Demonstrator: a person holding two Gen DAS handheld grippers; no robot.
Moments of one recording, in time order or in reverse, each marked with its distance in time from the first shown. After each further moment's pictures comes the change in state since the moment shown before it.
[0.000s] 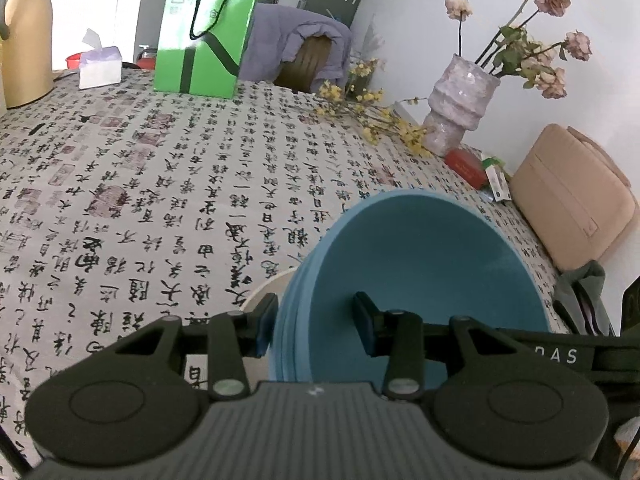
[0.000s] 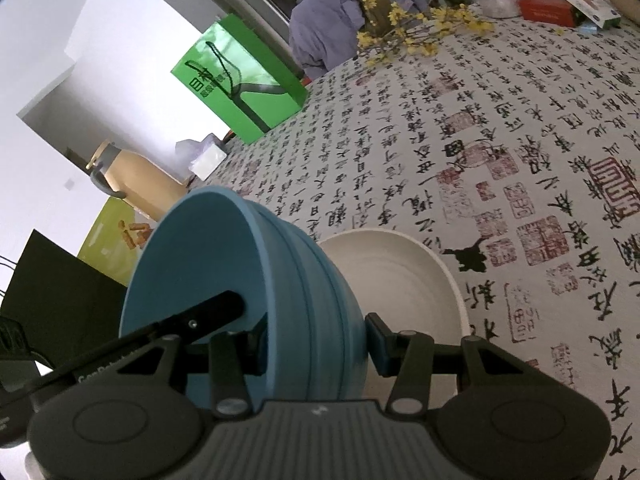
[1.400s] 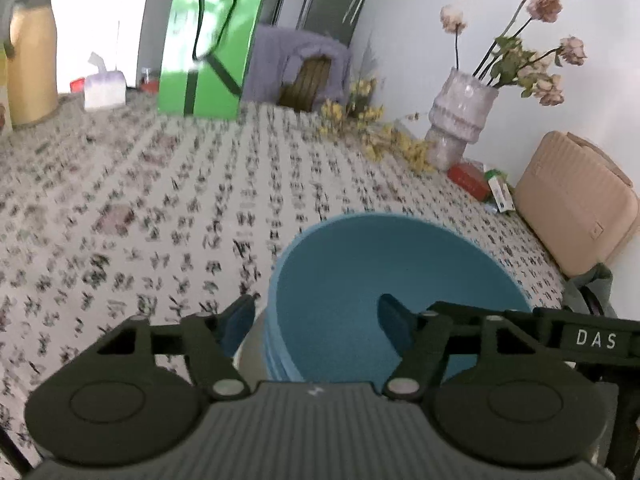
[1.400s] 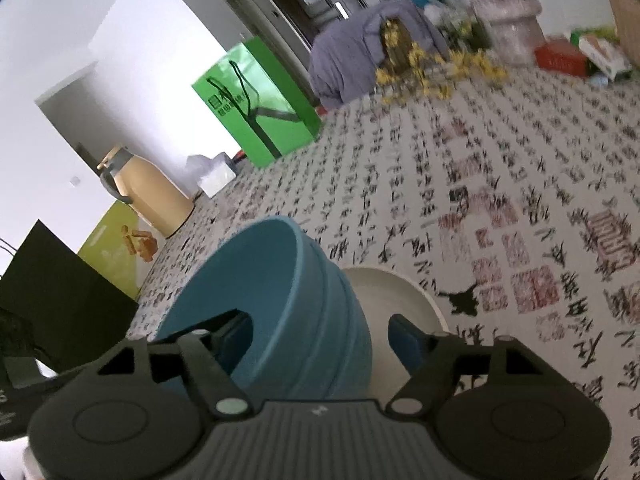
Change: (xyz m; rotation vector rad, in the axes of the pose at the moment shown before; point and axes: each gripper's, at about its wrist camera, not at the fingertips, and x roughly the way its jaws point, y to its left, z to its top) left arm -0.007 0.002 -0.008 0.036 -0.094 0.028; right arm -0.011 0.008 0.003 -0.120 -0.115 0.000
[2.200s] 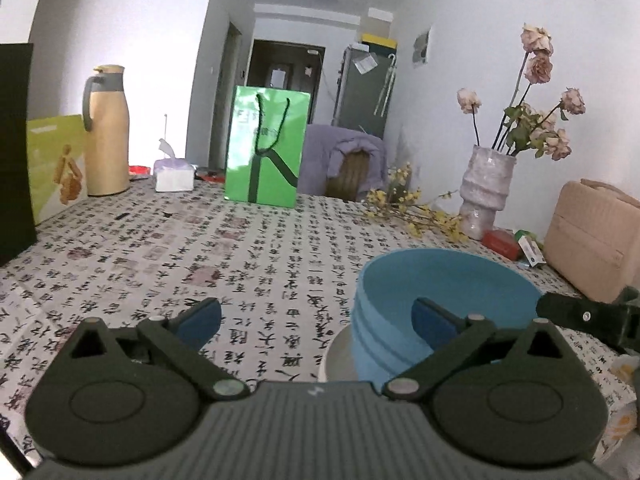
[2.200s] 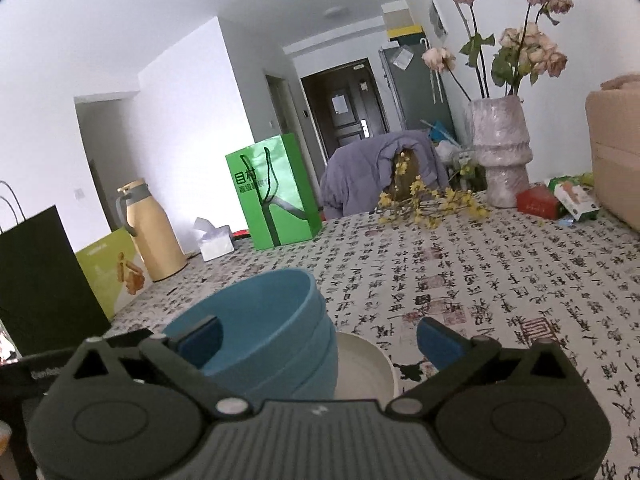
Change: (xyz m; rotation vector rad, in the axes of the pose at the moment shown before) left arm -0.073 0.017 -0.055 0.031 -0.318 0.149; right arm -0.070 0.019 -0.059 -0.276 -0.350 -0.112
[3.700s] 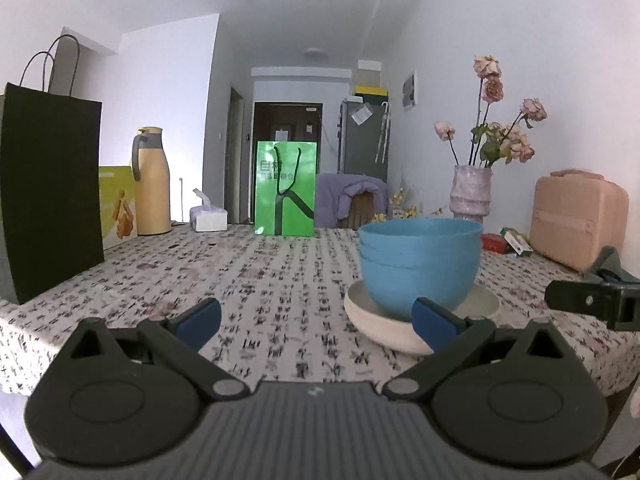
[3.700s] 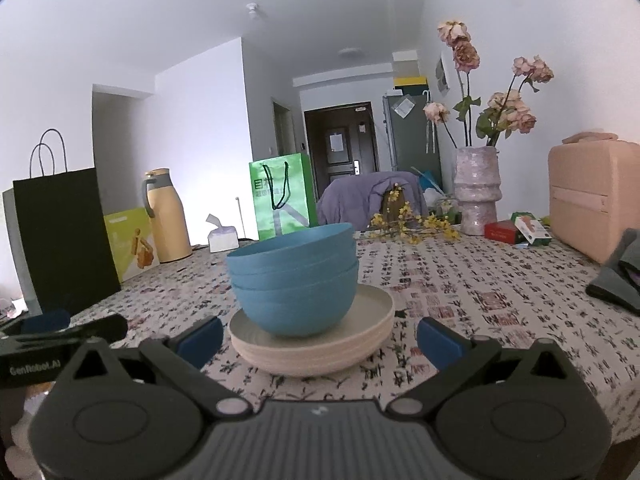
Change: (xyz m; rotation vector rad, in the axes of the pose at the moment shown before) left arm -0.143 0.006 -0.096 0.103 -0.182 0.044; right arm -0.128 0.057 -0.093 -0.130 -0.122 -0.078
